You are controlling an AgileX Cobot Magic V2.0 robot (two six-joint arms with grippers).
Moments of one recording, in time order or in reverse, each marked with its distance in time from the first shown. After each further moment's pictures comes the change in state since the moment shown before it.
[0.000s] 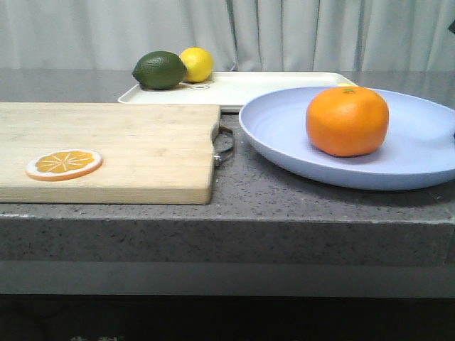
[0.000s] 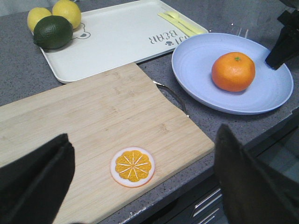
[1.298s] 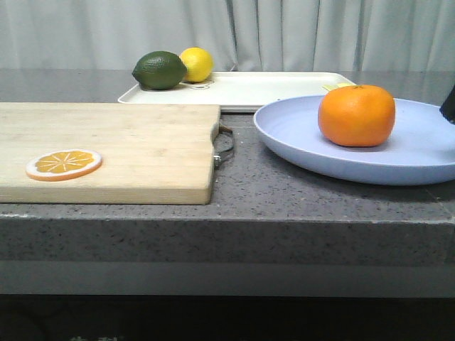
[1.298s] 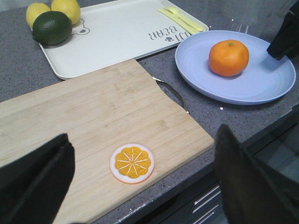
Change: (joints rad) left arm 0.000 0.000 0.000 0.000 0.013 0.000; right arm 0.000 -0.047 0.001 -0.005 0.047 -0.058
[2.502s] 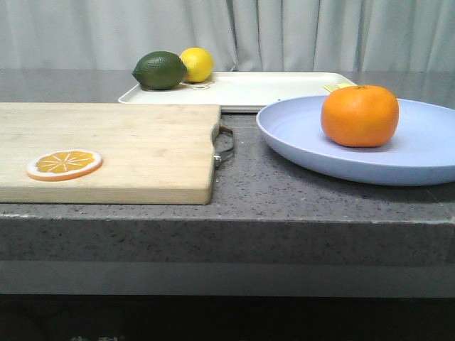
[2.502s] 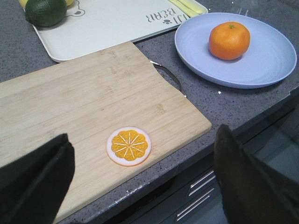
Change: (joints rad) left arm 0.000 0.000 0.000 -0.010 0.056 0.000; right arm 0.235 -0.690 0.232 -0.670 -0.235 0.251
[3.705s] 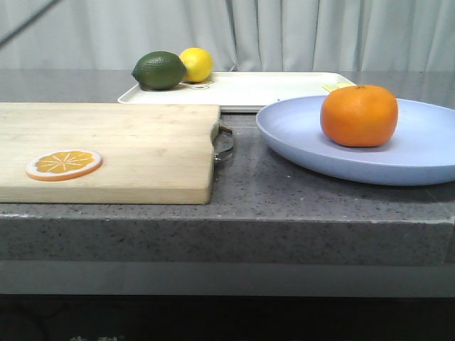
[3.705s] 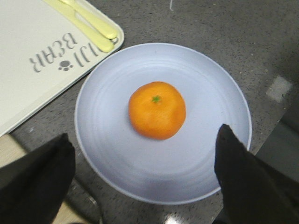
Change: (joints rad) left arm -0.240 1.005 -0.871 -0.019 0.092 0.002; right arm 0.009 -0.054 0.109 0.000 -0.191 0.000
